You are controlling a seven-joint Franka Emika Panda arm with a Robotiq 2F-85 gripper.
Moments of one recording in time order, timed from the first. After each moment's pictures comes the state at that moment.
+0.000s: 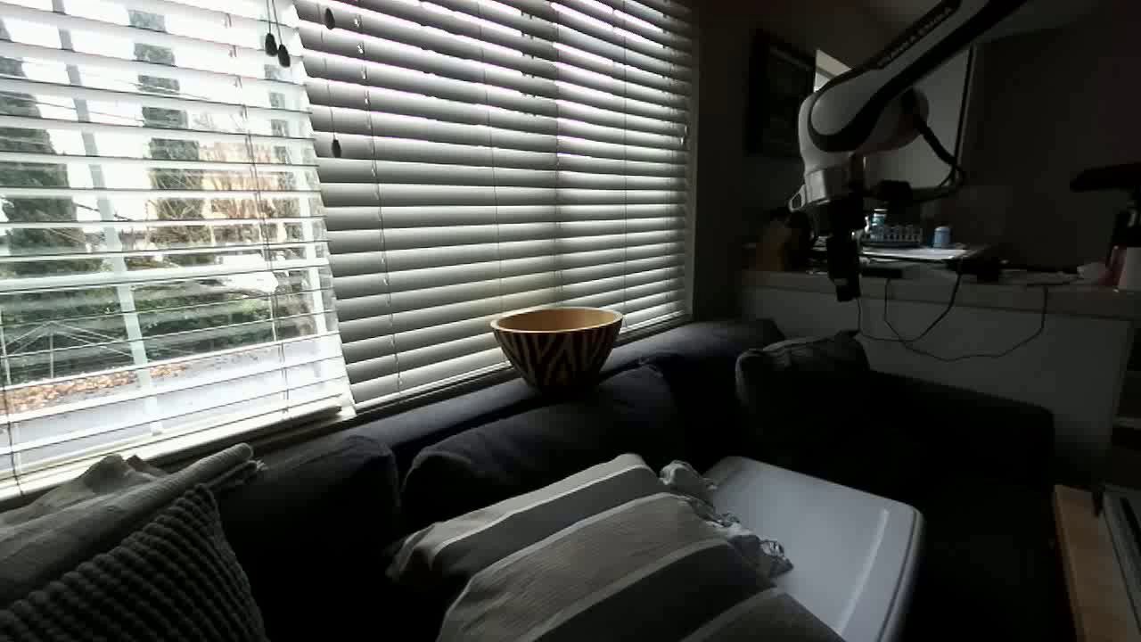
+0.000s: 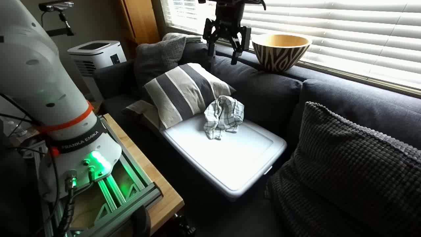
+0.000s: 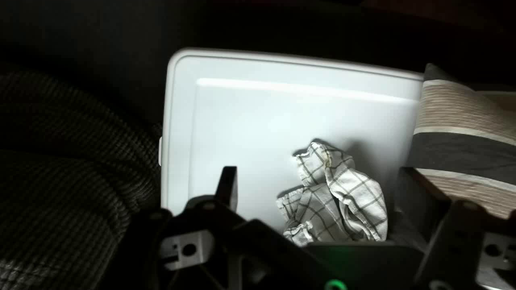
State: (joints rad) arm -0.11 -0.13 -0.28 -2.23 -0.07 1.90 -0.46
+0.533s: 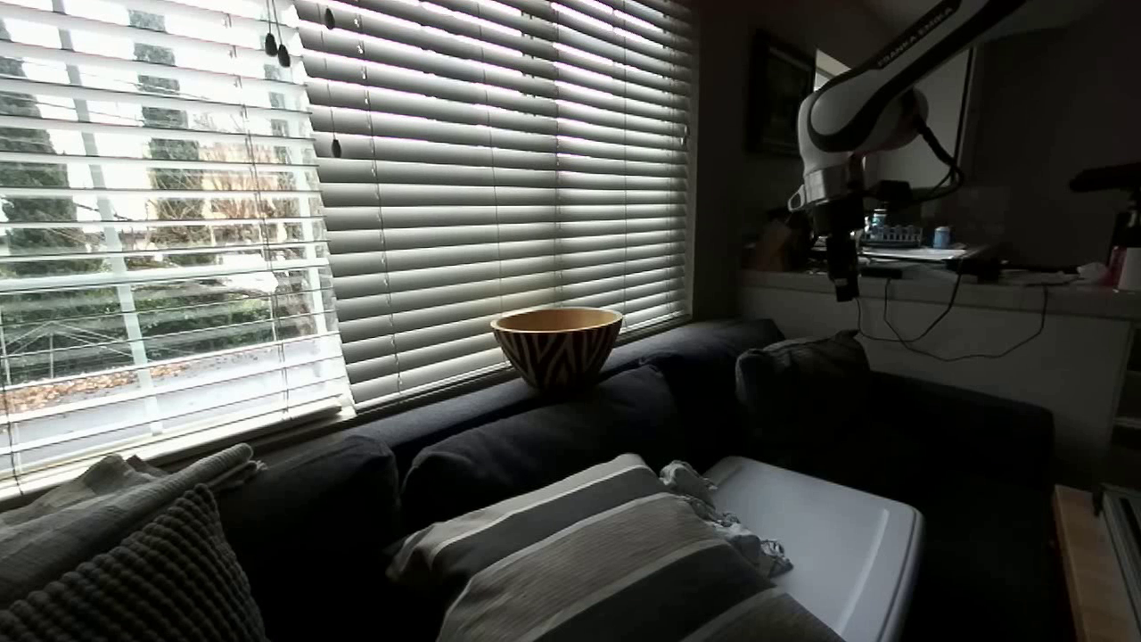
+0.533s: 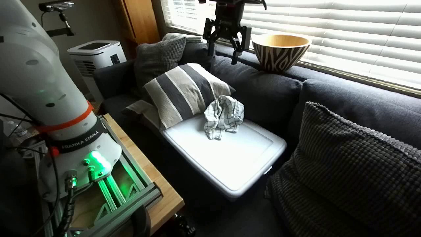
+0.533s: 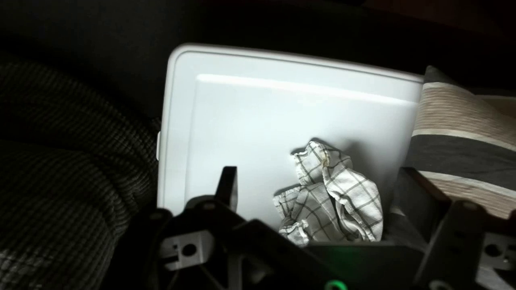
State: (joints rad) arm -0.11 -0.13 -0.27 -2.23 -0.07 1.90 -0.48
